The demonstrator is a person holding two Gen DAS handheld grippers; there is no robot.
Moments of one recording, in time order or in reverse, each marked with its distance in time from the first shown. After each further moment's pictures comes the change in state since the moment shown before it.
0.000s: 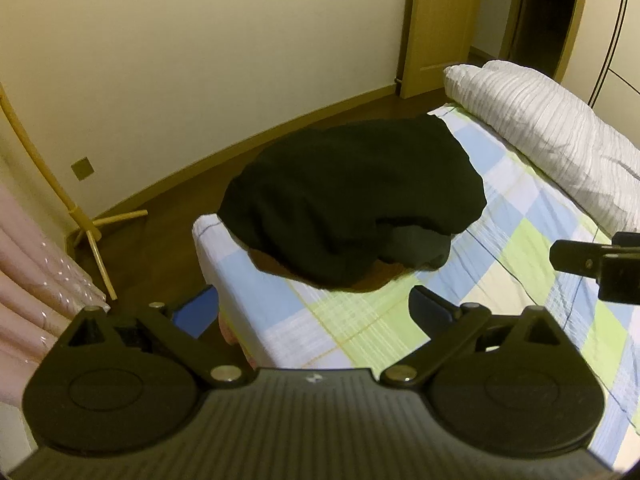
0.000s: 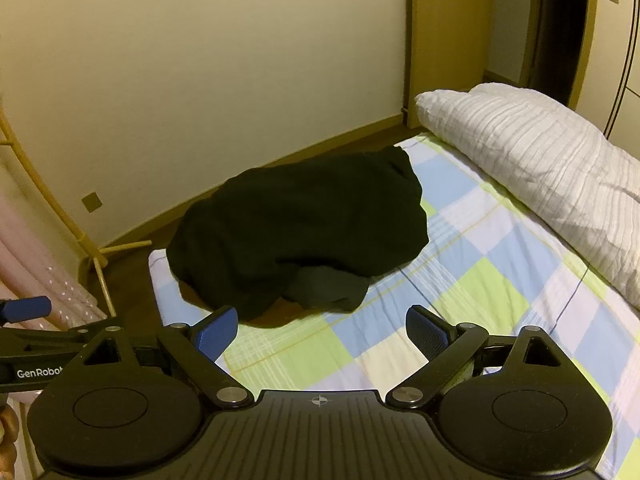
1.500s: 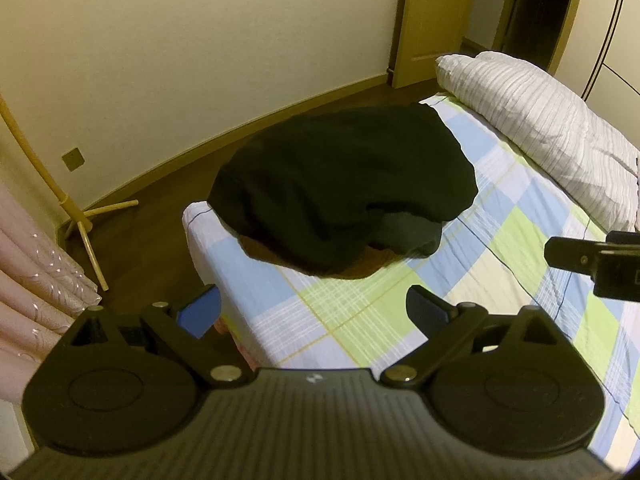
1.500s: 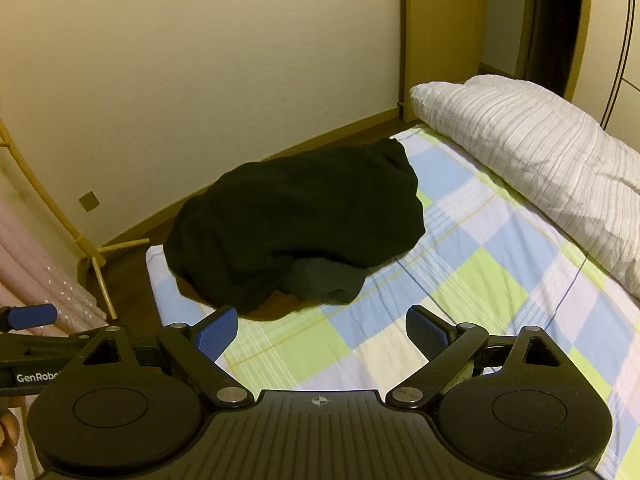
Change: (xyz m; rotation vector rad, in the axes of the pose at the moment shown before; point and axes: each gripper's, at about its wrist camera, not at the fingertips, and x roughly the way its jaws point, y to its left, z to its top) left arm 0.003 -0.004 -0.012 -0.007 0.034 -0.026; right arm 0.000 -0.010 -0.010 0.004 0.010 0.001
